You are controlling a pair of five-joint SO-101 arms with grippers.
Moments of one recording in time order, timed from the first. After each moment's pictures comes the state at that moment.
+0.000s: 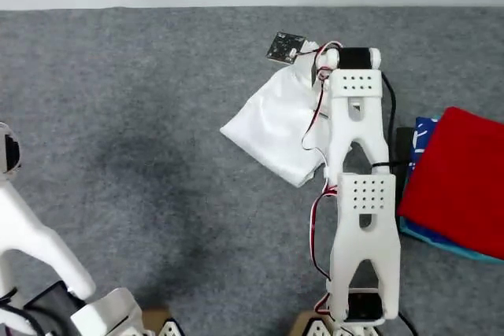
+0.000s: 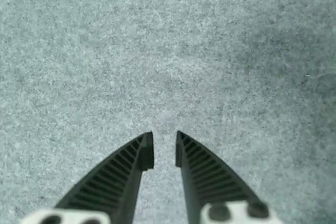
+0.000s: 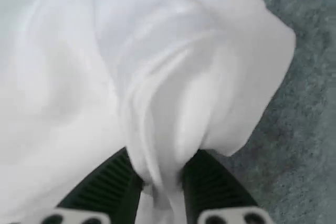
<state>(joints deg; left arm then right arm) -42.5 -12.0 -9.5 99.4 -21.4 -4.1 63.5 -75.9 89.7 60.9</state>
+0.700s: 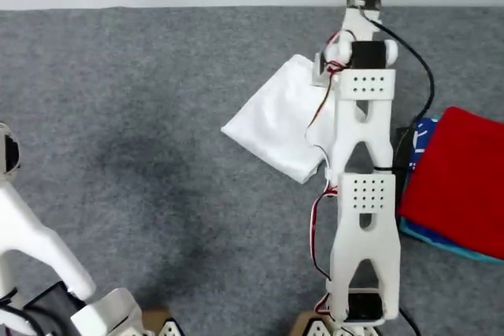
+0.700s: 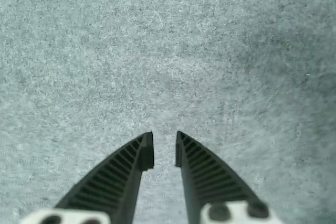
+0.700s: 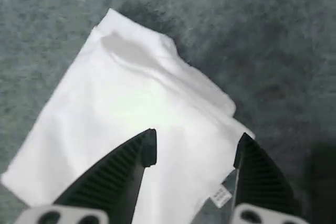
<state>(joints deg) -42.5 -12.2 -9.5 99.4 -23.3 -4.6 62.7 -91.7 100.7 -9.9</state>
